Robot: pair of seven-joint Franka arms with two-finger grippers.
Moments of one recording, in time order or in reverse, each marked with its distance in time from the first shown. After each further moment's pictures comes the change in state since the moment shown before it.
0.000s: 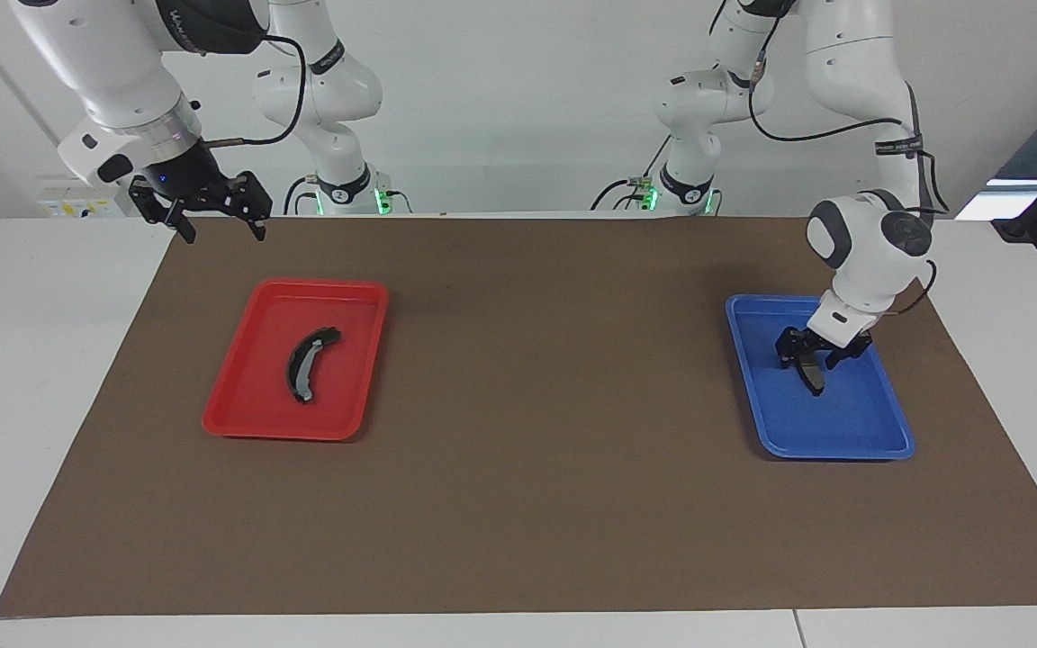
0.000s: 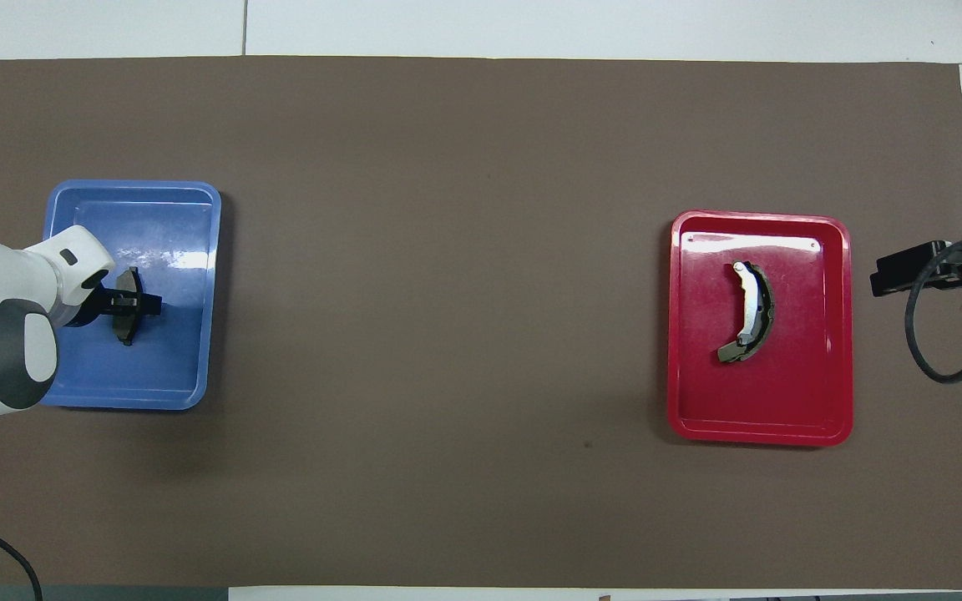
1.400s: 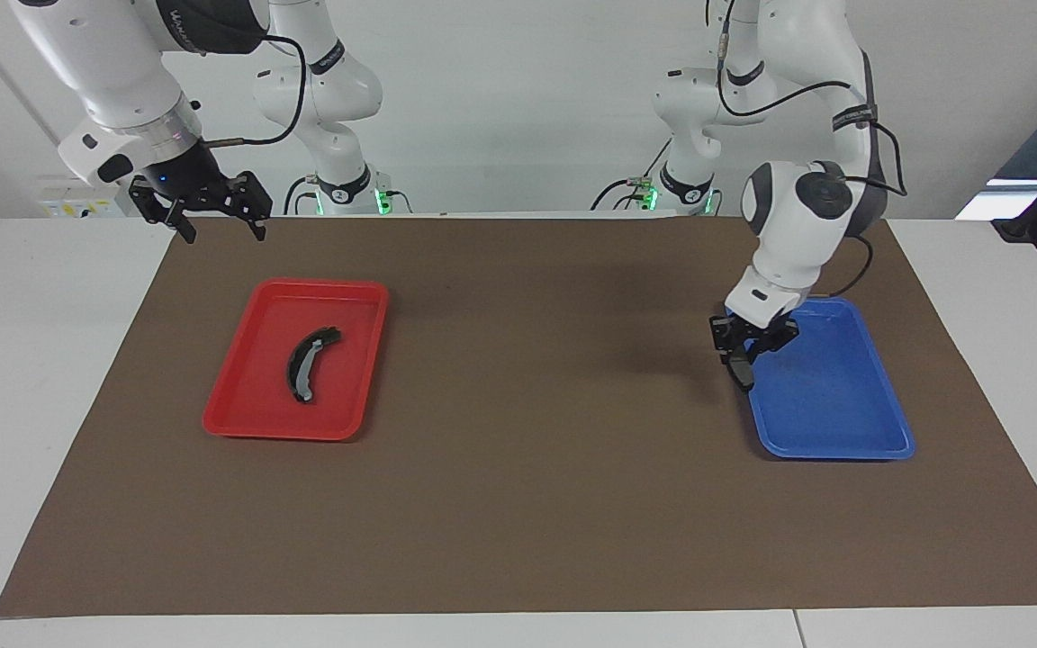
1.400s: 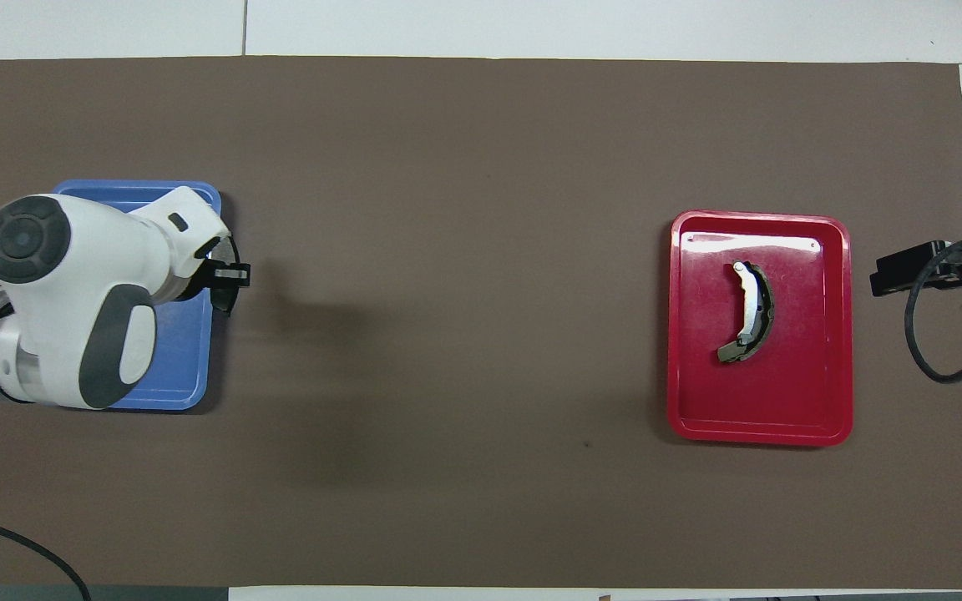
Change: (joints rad) left arm -0.359 -0.096 -0.027 0.112 -0.006 -0.162 -0.380; right arm 0.000 0.000 0.000 0.000 0.000 0.000 0.000
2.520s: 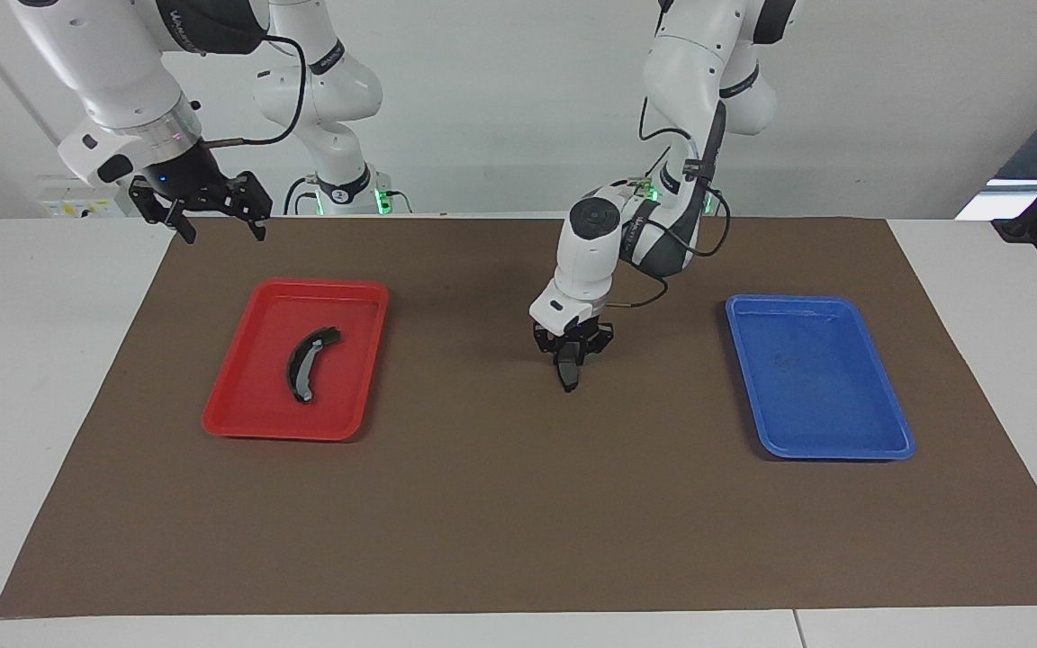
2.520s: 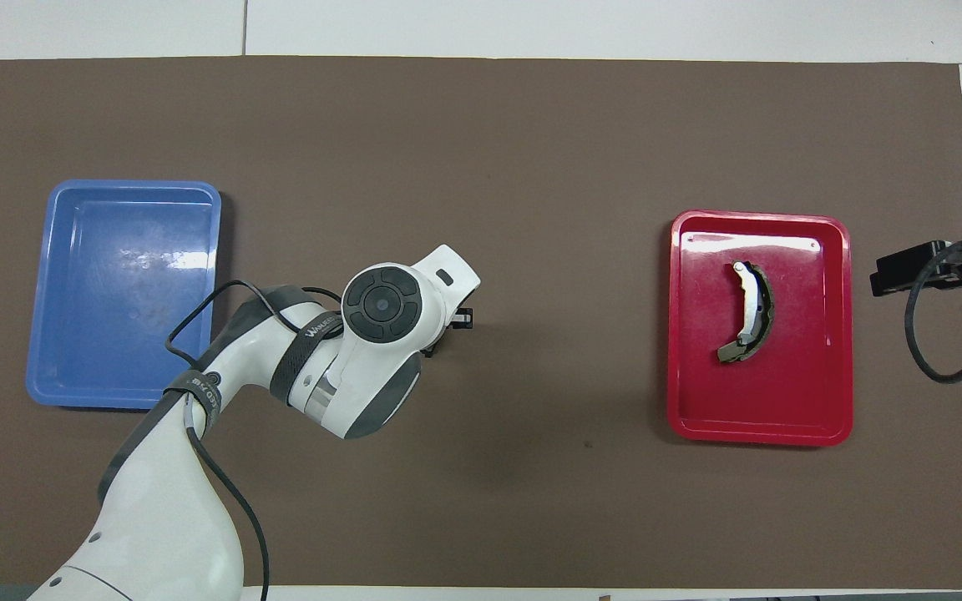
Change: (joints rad) left arm -0.396 0.243 0.007 0.128 0.000 0.099 -0.408; right arm 0.000 0.000 0.000 0.000 0.000 0.000 0.000
